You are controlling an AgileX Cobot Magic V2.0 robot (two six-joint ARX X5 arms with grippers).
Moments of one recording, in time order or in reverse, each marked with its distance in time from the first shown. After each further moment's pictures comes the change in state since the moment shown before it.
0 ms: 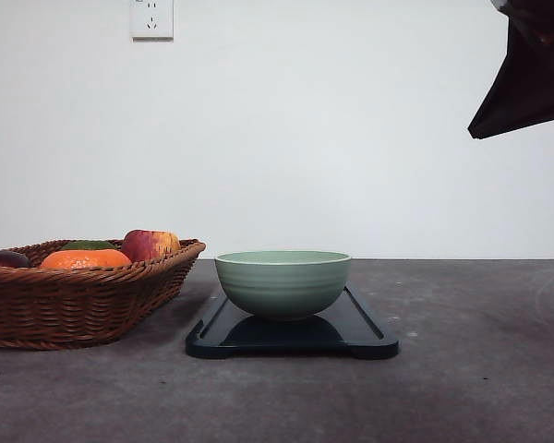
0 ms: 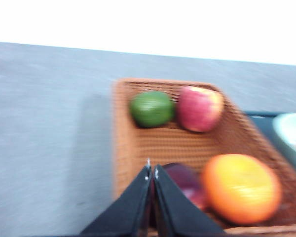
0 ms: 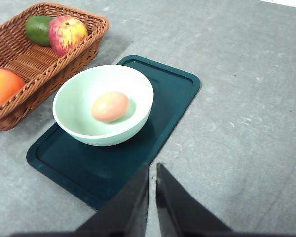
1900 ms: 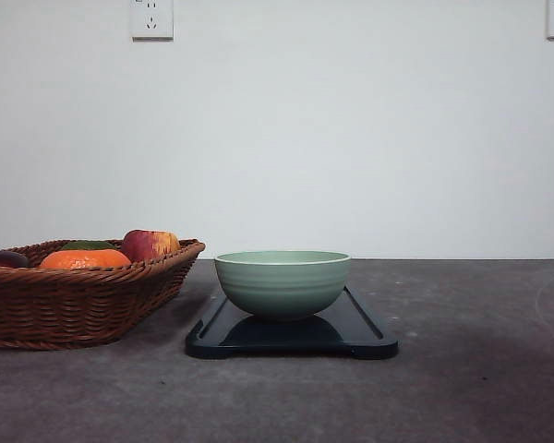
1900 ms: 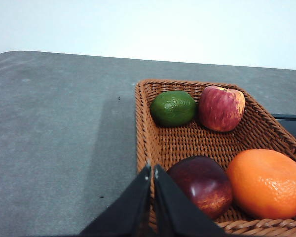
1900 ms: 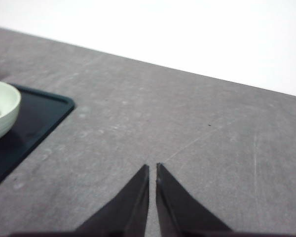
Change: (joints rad) left_arx 0.026 -0.125 -0.065 -0.023 -0.008 0.021; right_arx -0.399 -0.723 -0.486 0.118 0.014 -0.154
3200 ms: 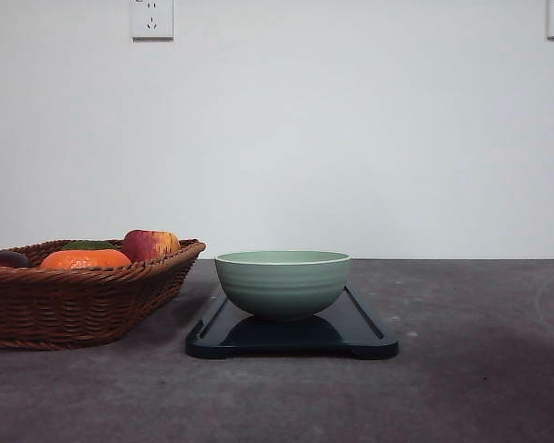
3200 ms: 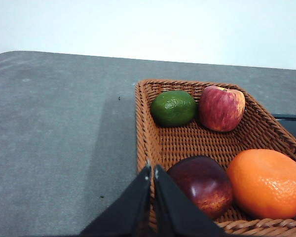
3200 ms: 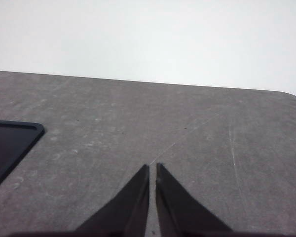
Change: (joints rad) left_arx 0.000 0.000 0.000 0.000 0.000 0.000; right_arx -0.001 -0.109 -0.082 0.054 0.114 0.102
